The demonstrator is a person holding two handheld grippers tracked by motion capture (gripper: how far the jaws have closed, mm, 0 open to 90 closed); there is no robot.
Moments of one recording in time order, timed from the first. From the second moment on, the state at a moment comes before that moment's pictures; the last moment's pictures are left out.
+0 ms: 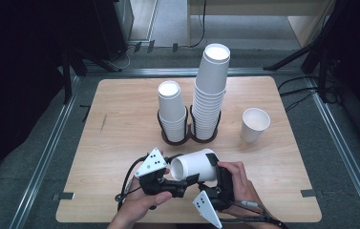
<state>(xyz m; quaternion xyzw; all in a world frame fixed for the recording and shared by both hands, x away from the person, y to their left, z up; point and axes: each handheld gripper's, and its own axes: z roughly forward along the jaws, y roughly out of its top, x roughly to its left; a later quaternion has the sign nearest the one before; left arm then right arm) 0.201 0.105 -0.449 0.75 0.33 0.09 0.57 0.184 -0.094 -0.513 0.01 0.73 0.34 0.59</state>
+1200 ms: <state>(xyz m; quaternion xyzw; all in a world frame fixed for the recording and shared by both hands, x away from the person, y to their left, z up) 0.206 0.131 -0.455 0.65 0.34 0.18 0.65 0.192 -0.124 -0.472 0.31 0.66 0.54 0.41</state>
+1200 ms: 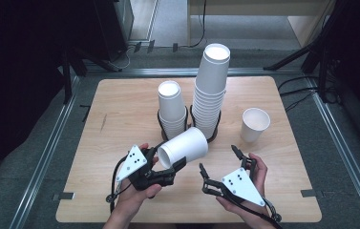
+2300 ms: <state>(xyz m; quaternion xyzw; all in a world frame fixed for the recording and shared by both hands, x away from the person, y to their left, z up) 0.207 0.120 -0.470 0.61 0.35 0.22 0.68 0.205 -0.108 -0.460 0.67 0.37 0.64 -0.04</state>
